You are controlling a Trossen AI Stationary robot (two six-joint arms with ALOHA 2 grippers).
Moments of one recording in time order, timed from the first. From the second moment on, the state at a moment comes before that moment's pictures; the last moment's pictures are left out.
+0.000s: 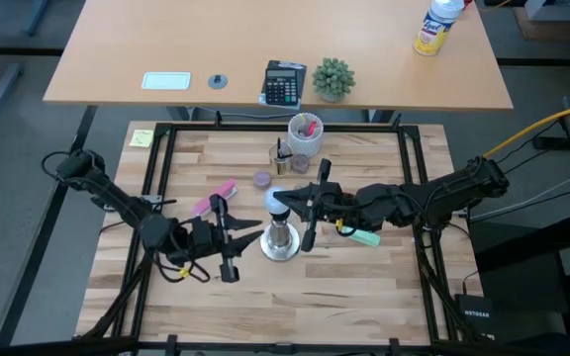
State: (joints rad) left arm -0.60 1.39 0.96 0.85 -0.82 0.29; right arm 0.36 1.53 1.51 0.05 0.57 -0.03
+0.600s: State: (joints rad) left arm -0.51 1.39 0.96 0.85 -0.78 0.29; right arm 0.36 1.53 1.51 0.05 0.57 -0.03
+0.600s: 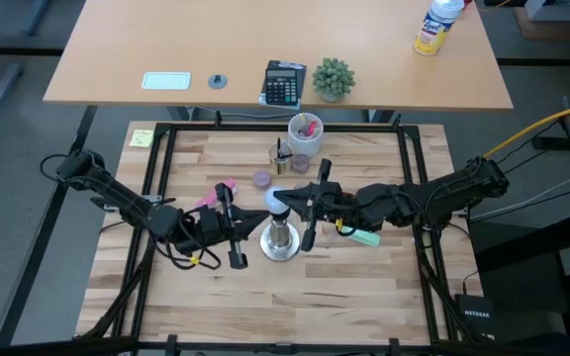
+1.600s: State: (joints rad) left arm -0.51 1.39 0.96 0.85 -0.88 0.35; right arm 0.36 1.53 1.51 0.03 0.56 0.00
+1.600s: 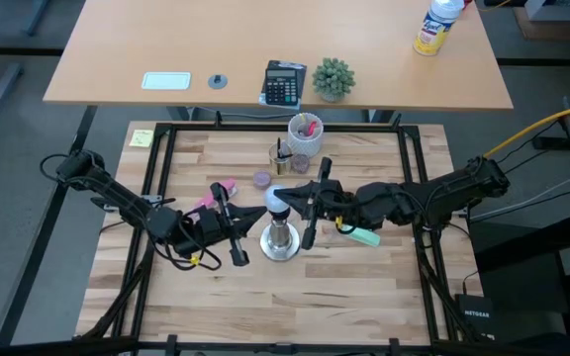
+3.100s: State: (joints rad) left arm -0.61 1.35 0.96 0.98 -1.08 0.51; right arm 0.36 1.53 1.51 0.03 0.54 0.00
